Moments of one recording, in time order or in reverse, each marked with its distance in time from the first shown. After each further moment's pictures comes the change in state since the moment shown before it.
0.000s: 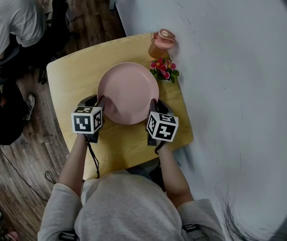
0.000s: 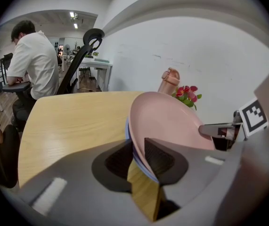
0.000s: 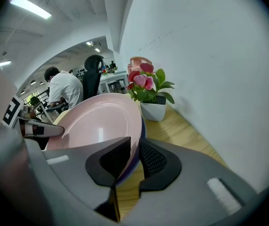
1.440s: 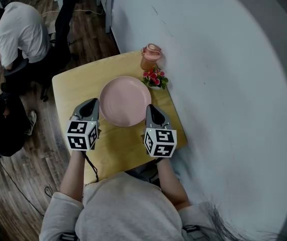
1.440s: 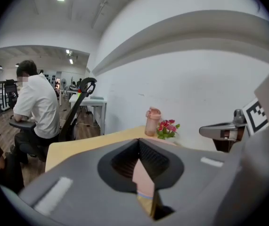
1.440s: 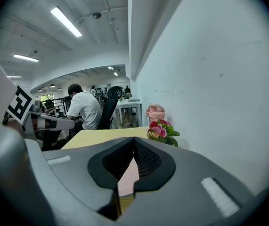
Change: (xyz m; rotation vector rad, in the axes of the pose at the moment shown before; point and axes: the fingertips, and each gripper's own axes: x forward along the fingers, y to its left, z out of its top) left arm -0.109 -0.040 0.070 0.170 -0.383 0.007; right arm -0.110 0.045 0.063 -0.150 -0.357 0.106
